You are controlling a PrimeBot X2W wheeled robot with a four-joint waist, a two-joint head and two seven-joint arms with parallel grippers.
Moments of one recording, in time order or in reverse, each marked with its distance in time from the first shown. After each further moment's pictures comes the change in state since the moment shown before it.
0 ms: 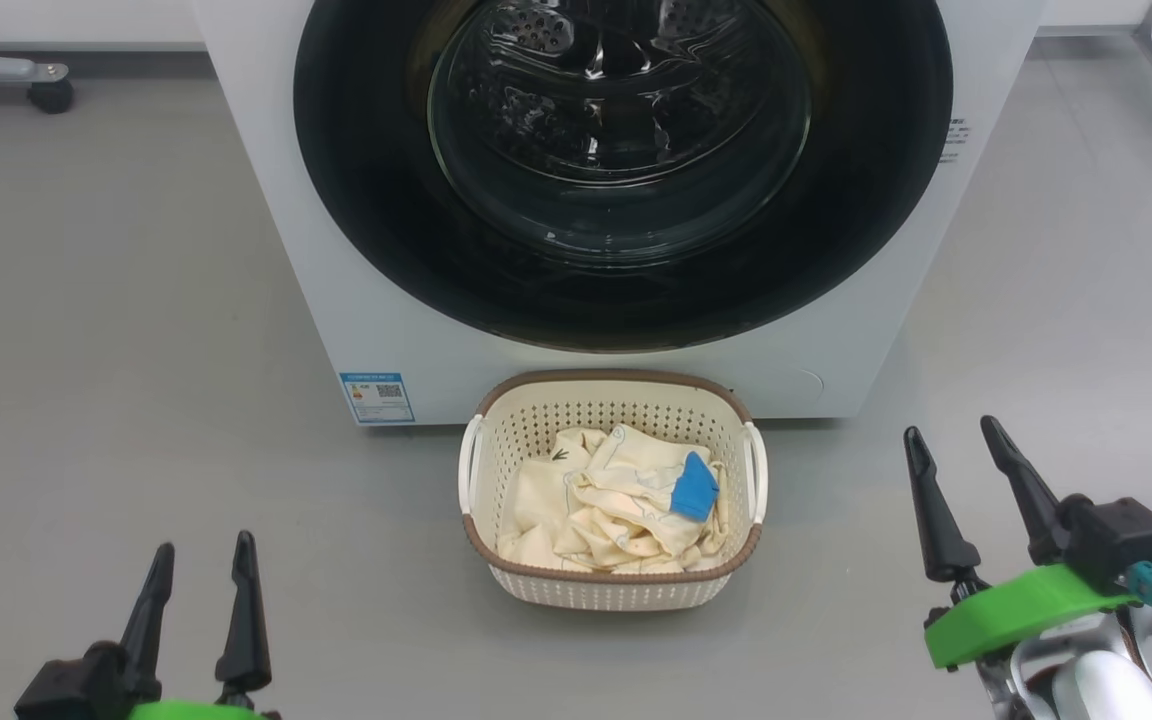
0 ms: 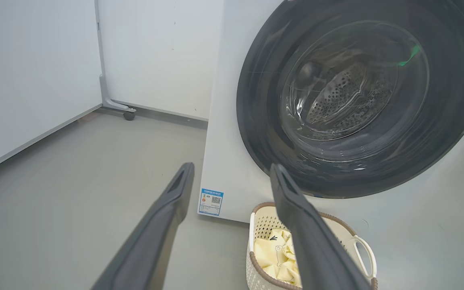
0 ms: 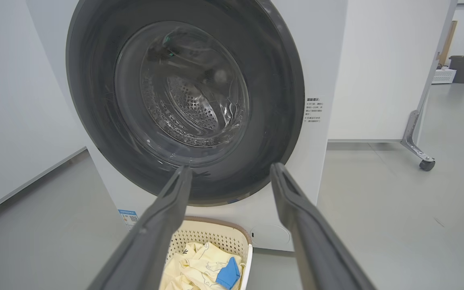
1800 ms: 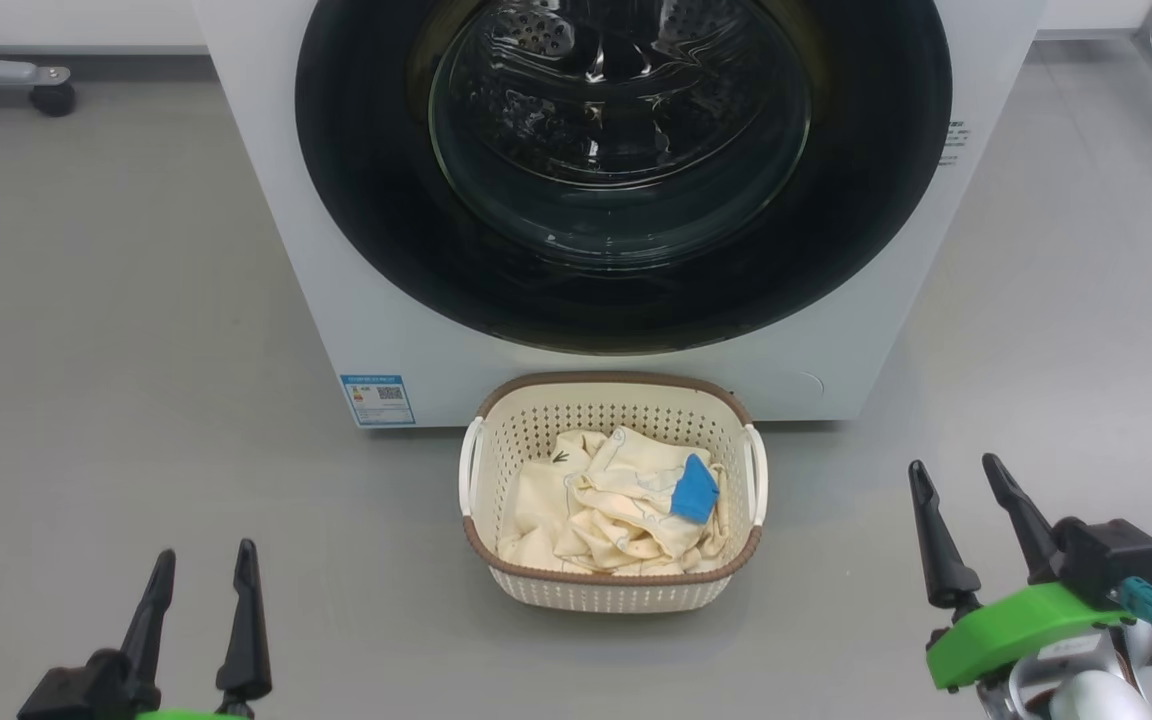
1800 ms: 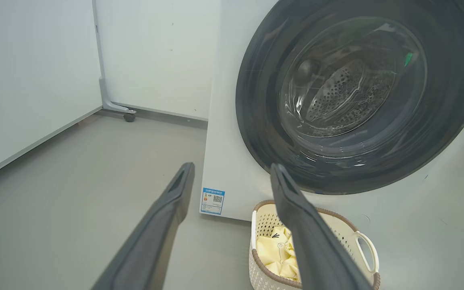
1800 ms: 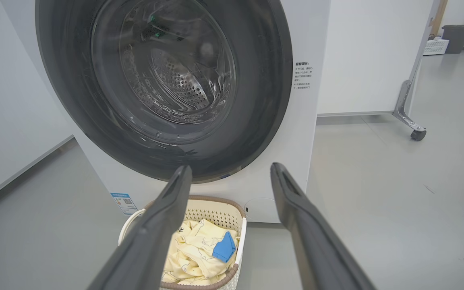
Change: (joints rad) left arm 0.015 0.008 -0.004 -0.009 0.017 0.000 -0.003; right arm 0.005 0.009 -0.016 0.097 0.016 0.000 0.000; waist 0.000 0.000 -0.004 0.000
